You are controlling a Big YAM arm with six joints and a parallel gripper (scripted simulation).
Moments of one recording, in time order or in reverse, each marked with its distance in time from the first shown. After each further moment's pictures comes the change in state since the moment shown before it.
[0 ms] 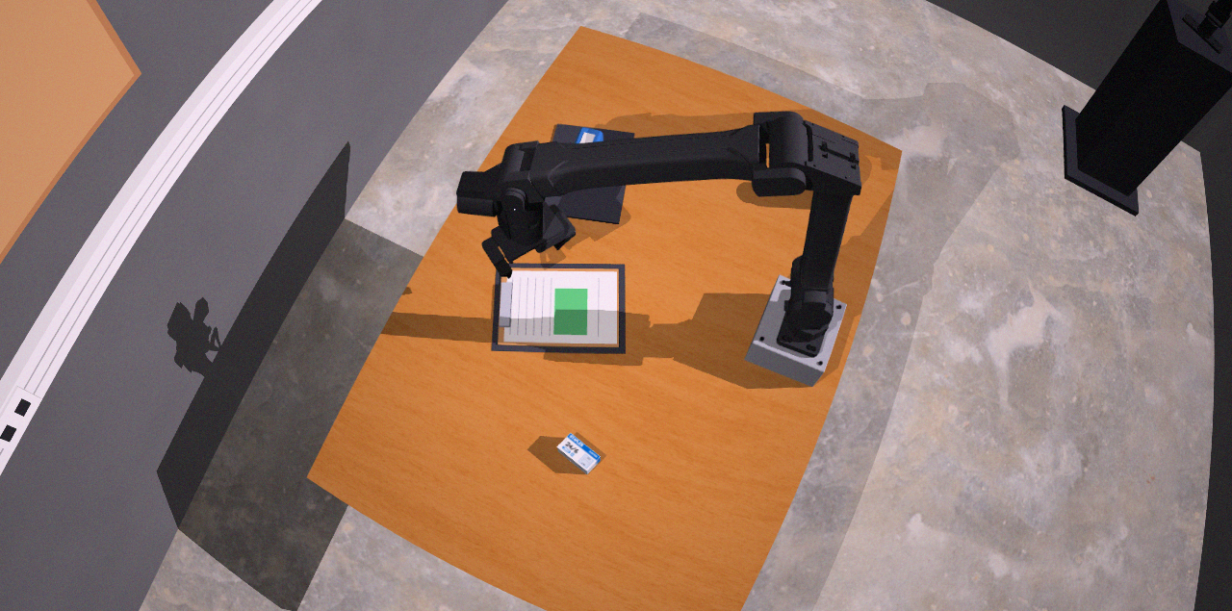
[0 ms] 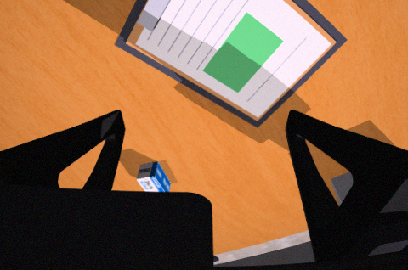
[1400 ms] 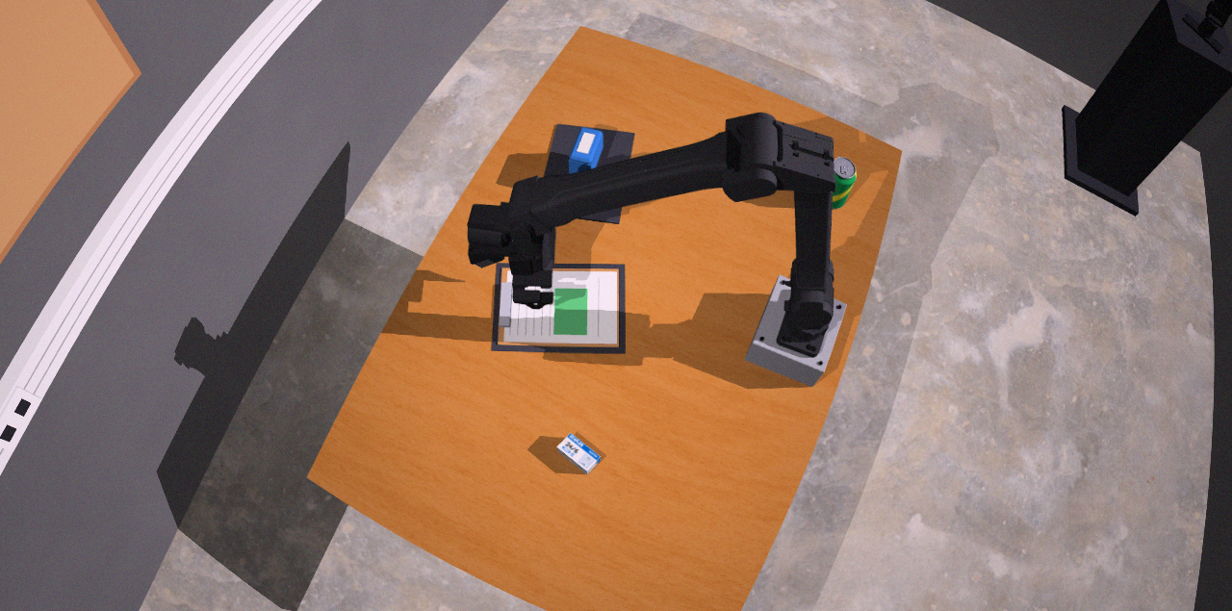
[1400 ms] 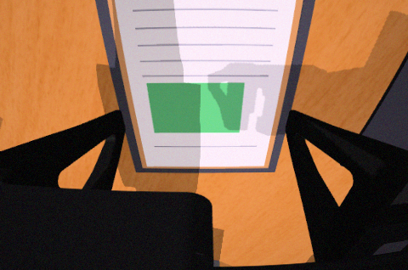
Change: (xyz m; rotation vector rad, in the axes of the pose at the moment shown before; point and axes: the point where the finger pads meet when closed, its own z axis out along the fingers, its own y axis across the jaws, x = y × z) arm -0.004 -0.006 0.093 0.024 -0.019 -0.972
